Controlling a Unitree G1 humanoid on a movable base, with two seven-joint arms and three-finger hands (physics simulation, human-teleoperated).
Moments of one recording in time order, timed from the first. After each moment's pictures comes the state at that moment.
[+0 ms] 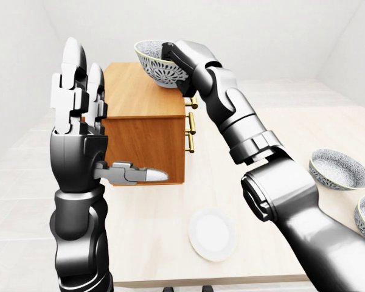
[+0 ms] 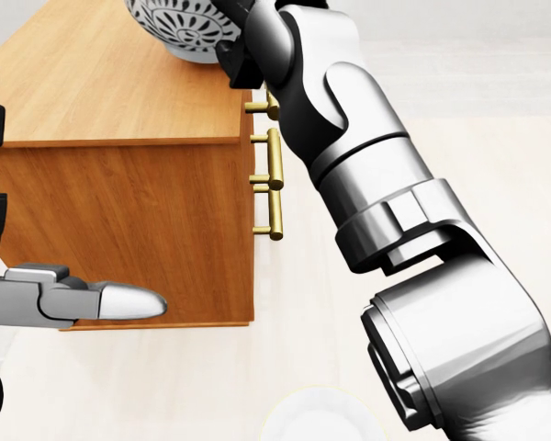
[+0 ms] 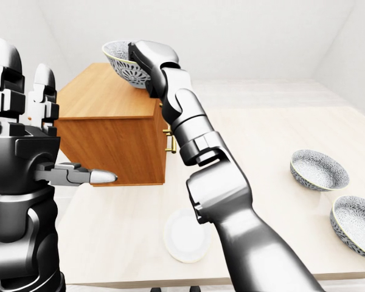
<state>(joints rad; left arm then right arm) -0.22 0.11 0.12 -0.71 0.01 0.09 -0.12 -1.49 -0.04 0.07 0.99 -0.98 0.09 0.20</state>
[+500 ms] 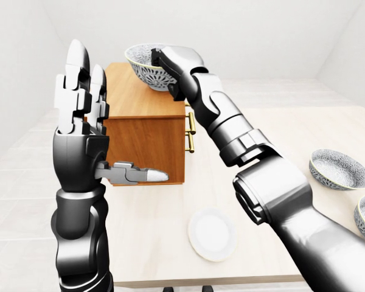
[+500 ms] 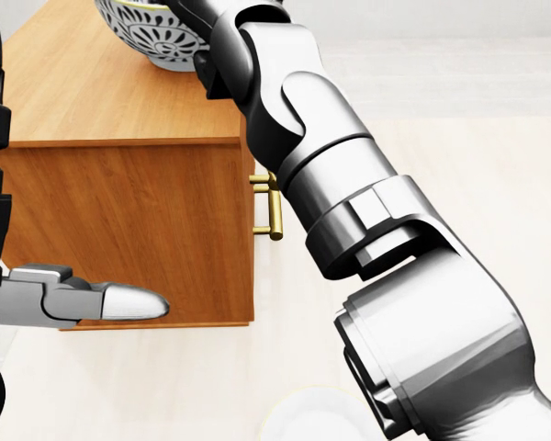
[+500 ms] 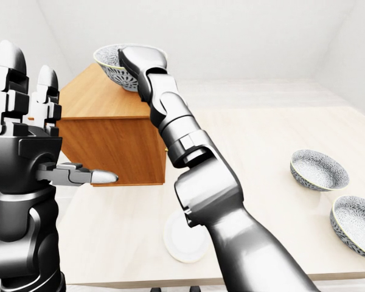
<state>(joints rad) -0.22 0.11 0.12 -0.70 0.01 0.09 -0.13 -1.55 0.03 0.10 1.13 -1.02 0.09 0.10</state>
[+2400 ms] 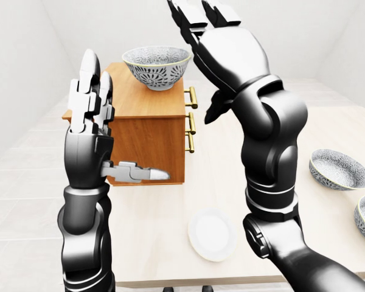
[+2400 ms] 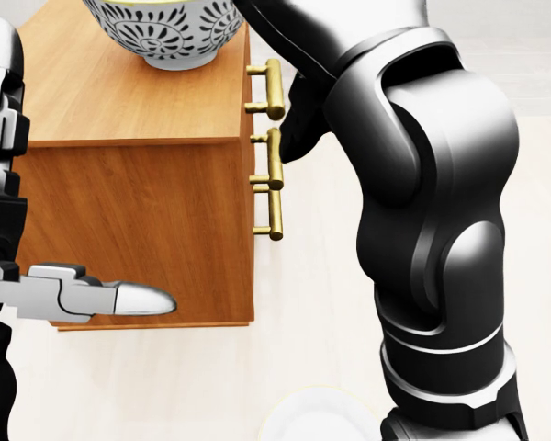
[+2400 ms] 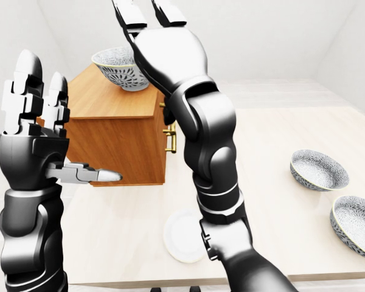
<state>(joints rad) -0.22 0.10 0.11 -0.66 0.04 0.09 -0.14 -1.00 0.00 0.06 -0.23 -1.29 0.09 0.70</state>
